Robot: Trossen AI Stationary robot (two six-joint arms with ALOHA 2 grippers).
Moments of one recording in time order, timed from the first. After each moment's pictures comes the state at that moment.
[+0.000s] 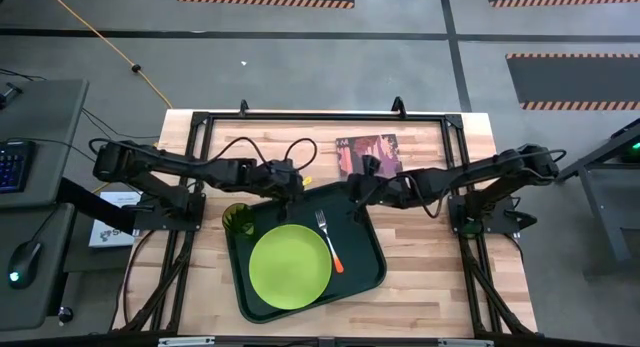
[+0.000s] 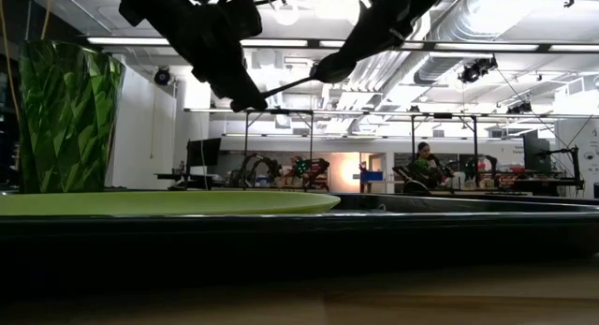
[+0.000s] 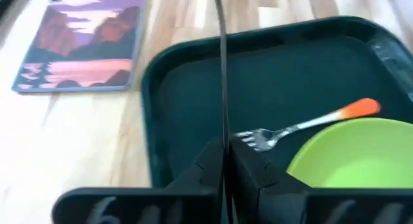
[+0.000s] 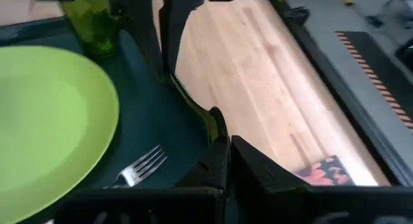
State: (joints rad) left arm 0.02 1.41 0.86 -0.21 -0.03 -0.02; right arm 0.15 1.45 1.09 -0.32 0.47 0.11
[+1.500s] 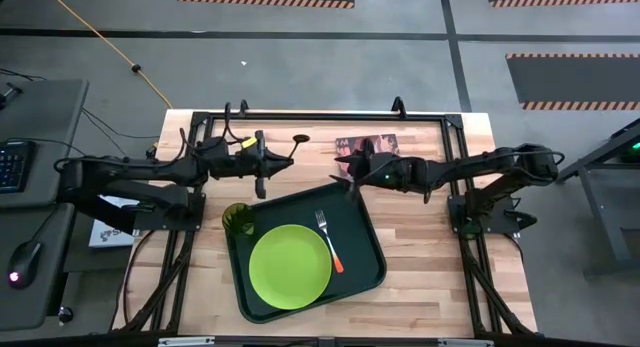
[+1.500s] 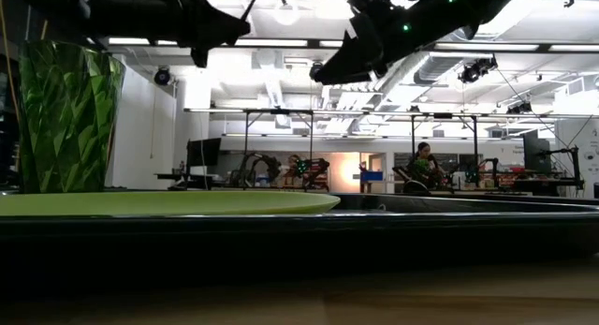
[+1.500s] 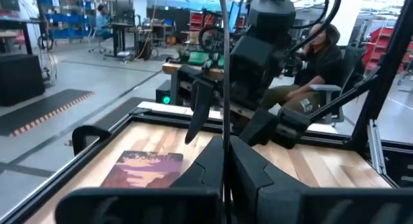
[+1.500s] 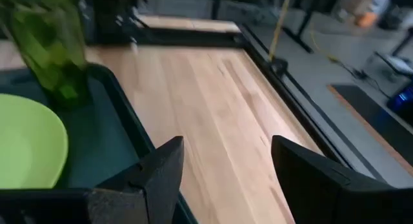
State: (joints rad) left arm 0.24 1.02 0.46 0.57 0.13 -0.08; right arm -0.06 1.45 0.83 0.25 0.29 -0.11
